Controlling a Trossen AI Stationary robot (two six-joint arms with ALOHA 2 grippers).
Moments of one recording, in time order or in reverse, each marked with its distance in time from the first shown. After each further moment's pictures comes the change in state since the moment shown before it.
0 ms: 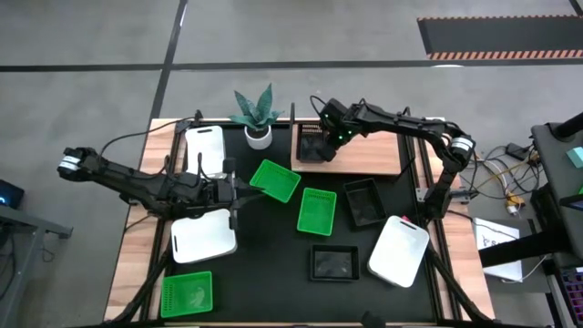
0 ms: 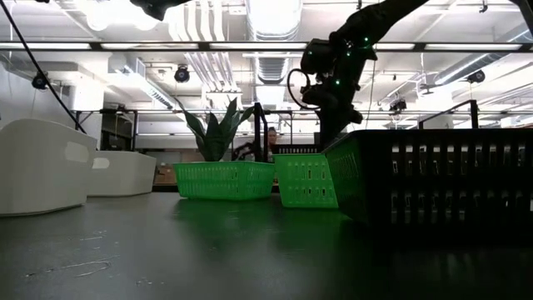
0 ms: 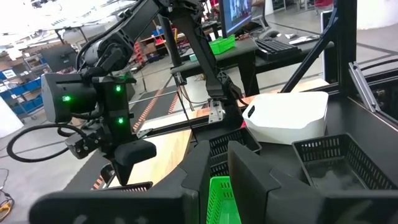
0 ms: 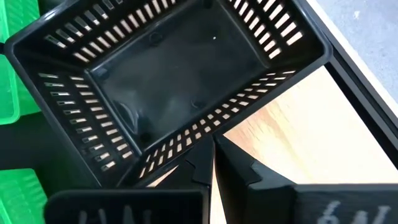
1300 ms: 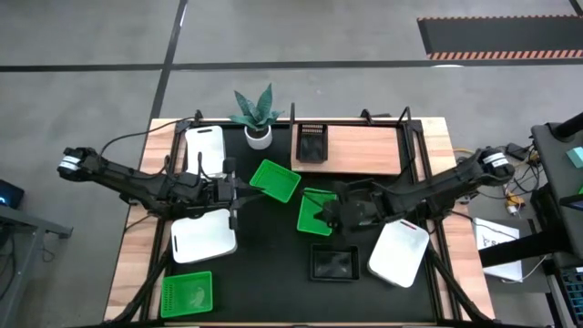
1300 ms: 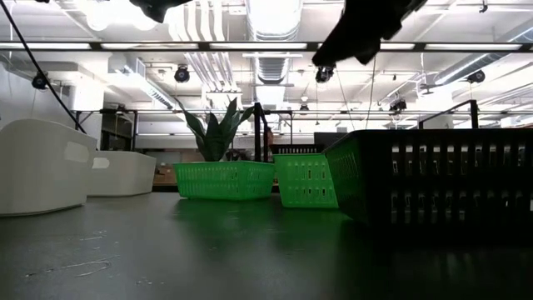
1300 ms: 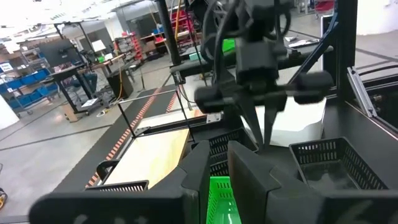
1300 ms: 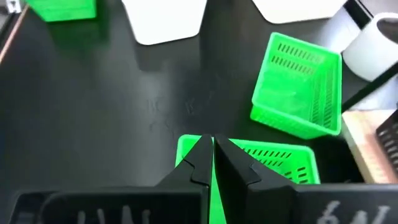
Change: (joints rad) left arm 0.000 0.000 0.000 -0.001 0.000 -0.034; right arm 0.841 -0.318 -0.388 0.517 0.327 0.128
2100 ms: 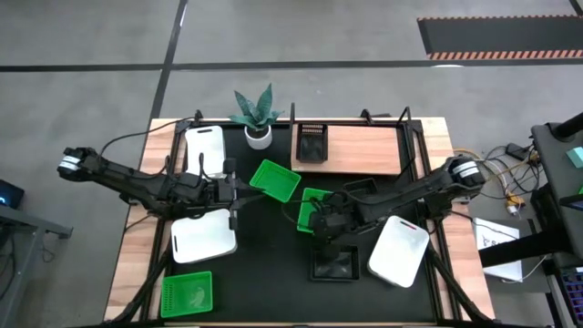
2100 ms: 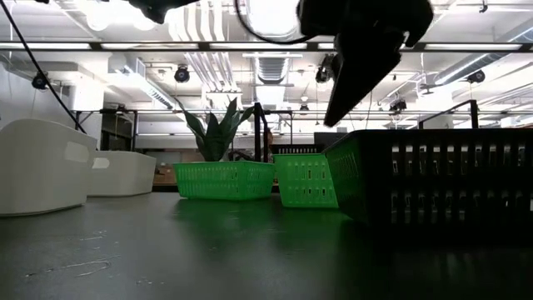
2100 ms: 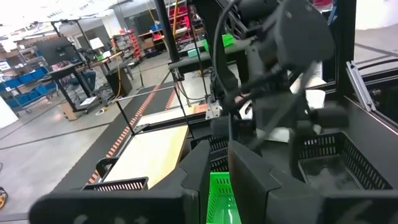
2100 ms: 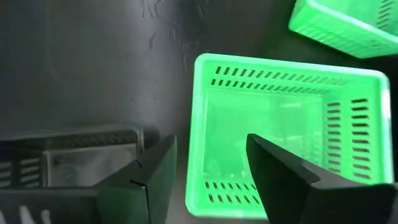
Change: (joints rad) left arm 0.000 0.000 -0.001 -0.015 0.003 0.005; right arm -0.001 0.287 0.254 -0.389 -0.115 0.123
